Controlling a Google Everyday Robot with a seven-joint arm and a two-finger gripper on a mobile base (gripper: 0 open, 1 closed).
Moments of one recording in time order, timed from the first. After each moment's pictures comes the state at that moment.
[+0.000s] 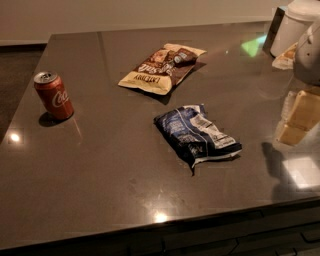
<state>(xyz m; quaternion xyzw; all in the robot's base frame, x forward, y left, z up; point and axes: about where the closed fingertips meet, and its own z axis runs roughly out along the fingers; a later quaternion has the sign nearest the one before) 0.438 -0.217 0.976 -0.60 0.78 -0.03 0.16</state>
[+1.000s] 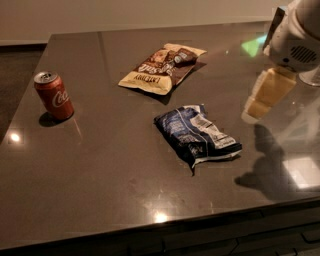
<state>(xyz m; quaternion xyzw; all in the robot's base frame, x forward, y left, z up) 0.498 -0.206 0.974 -0.53 0.83 -0.03 0.19</state>
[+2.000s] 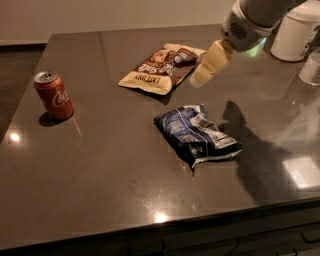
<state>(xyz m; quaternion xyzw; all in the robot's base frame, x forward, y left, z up) 0.595 -0.143 0.970 -0.41 0.88 0.03 0.24</state>
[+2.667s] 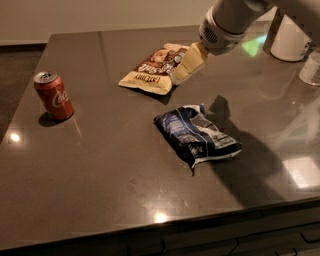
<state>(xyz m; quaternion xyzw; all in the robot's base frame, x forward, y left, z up) 0.627 -0.113 0.950 -0.34 0.91 0.02 0.25</state>
